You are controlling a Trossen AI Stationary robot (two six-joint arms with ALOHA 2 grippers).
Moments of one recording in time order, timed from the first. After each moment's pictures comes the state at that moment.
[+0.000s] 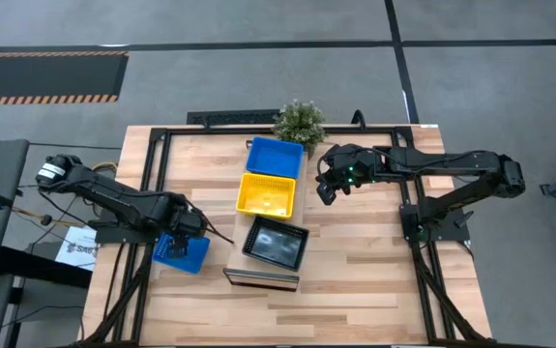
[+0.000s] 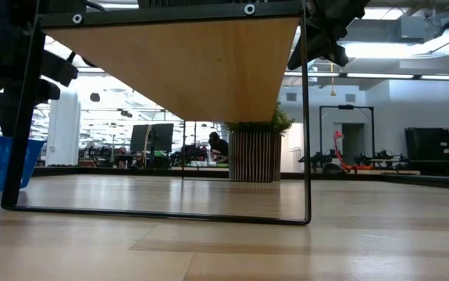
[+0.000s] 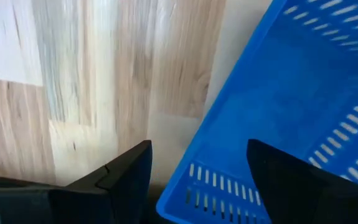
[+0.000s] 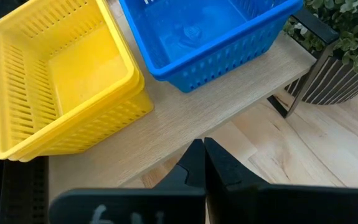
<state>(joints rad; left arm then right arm) -0.28 1.17 0.71 -1.15 -0.03 -0.43 -0.12 1.27 1.11 -0.60 0.14 0.55</state>
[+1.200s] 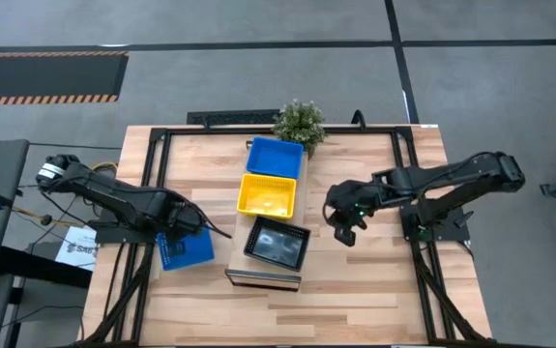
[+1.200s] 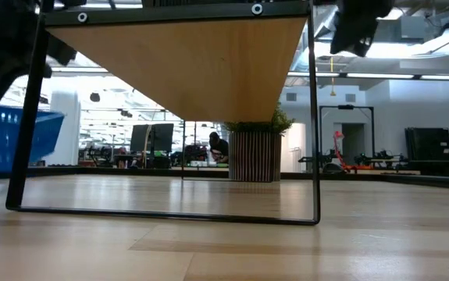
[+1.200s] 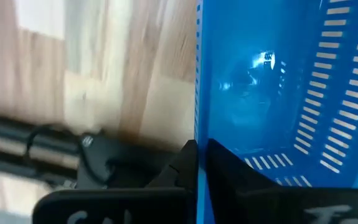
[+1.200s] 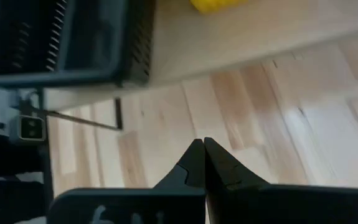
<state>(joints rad) -0.28 1.17 0.88 -1.37 0.02 -0.56 0.14 1.27 1.11 -0.74 -0.03 0.49</state>
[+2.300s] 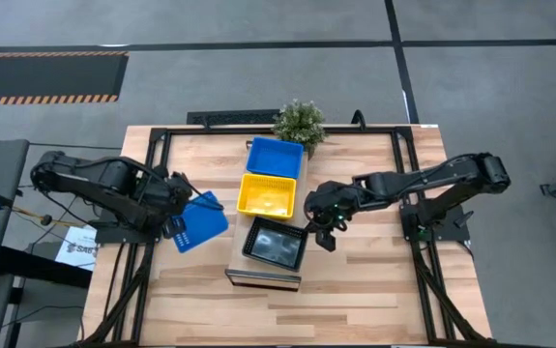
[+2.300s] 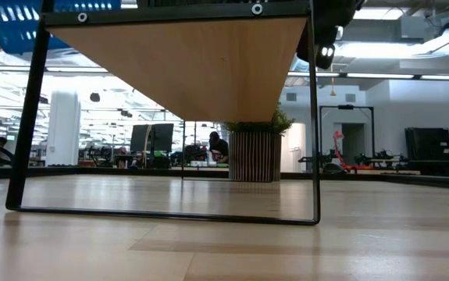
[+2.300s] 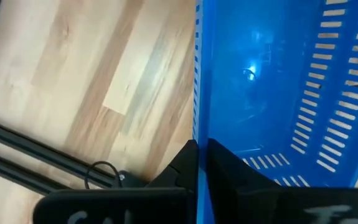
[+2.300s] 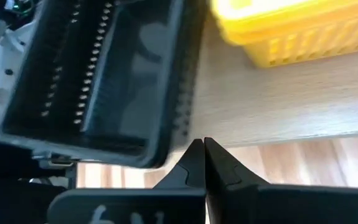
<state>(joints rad) -0.26 1.12 1.35 -1.57 -0.20 -0.66 0.10 1.42 1.11 -0.47 -0.17 0.44</state>
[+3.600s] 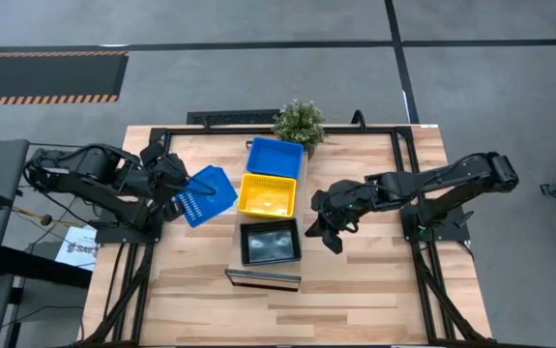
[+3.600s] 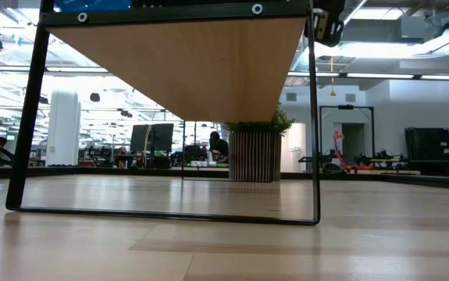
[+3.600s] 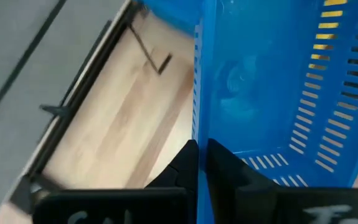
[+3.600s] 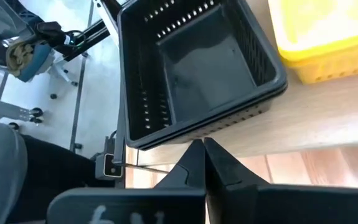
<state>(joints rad) -0.22 1.12 1.52 -1.54 -0.48 -0.54 0.15 1.34 1.11 -0.41 -0.18 0.57</state>
